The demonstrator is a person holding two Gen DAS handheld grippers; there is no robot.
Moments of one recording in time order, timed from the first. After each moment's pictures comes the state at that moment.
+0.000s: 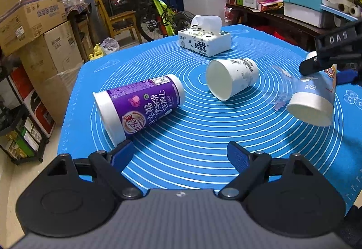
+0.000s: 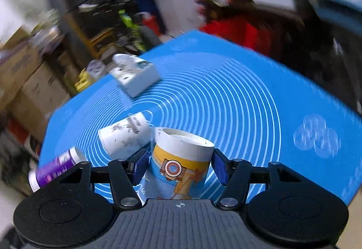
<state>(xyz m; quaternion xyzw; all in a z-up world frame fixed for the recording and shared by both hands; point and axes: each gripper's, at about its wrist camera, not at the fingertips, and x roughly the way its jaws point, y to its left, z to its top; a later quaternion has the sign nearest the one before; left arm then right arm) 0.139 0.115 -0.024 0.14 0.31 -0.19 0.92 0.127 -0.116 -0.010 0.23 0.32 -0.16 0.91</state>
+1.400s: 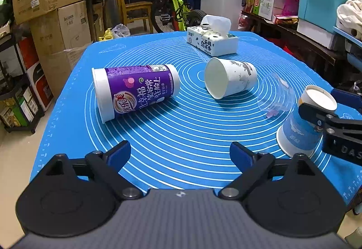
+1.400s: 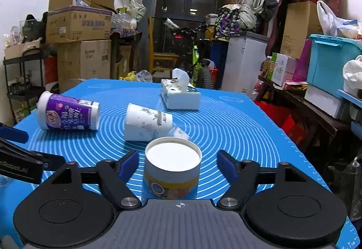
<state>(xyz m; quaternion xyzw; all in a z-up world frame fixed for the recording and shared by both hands) 0.122 0.110 -0.028 0.06 0.33 -0.16 0.93 0.072 -0.086 -0.038 -0.03 0.21 -0.04 0.98</state>
